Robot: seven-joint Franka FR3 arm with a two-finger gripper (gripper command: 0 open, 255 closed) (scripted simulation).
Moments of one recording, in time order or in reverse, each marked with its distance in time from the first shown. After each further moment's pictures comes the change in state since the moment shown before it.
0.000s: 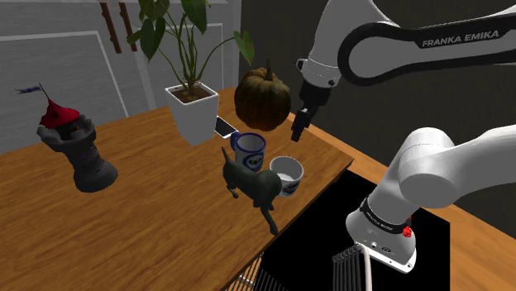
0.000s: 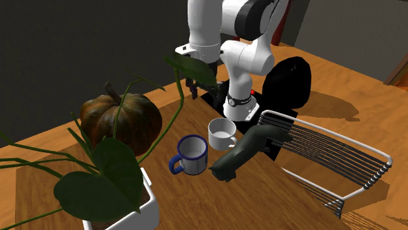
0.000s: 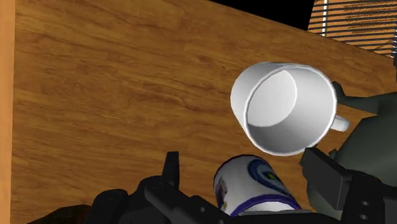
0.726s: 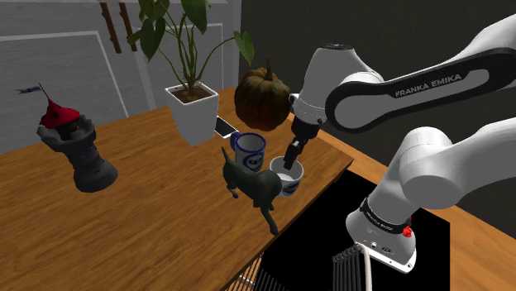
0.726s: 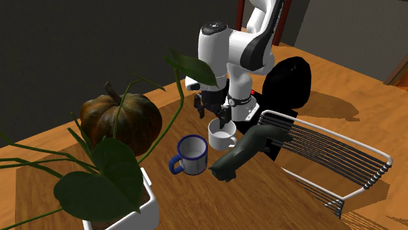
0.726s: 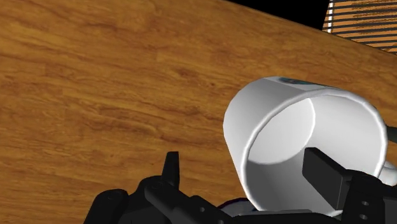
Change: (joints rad) arm 0.052 0.082 0.068 -0.185 0.071 0.273 0.039
